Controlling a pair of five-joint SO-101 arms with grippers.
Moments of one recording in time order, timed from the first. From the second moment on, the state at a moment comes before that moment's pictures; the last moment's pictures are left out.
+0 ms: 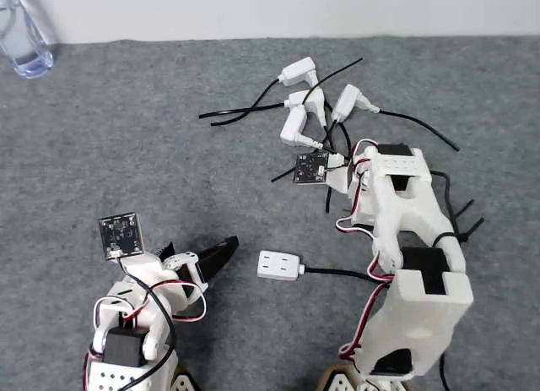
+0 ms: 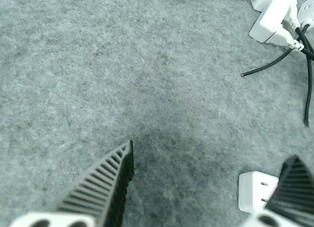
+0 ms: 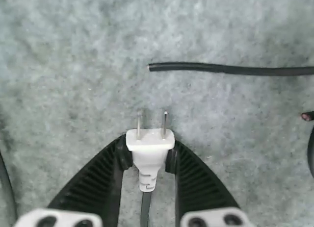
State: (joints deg) left arm 3.0 -103.3 96.9 62.5 25.3; right arm -0.2 17.9 14.1 60.8 81.5
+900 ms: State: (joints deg) left arm 3.0 -103.3 96.9 62.5 25.3; right arm 3.5 18.4 11.3 64.2 81.5
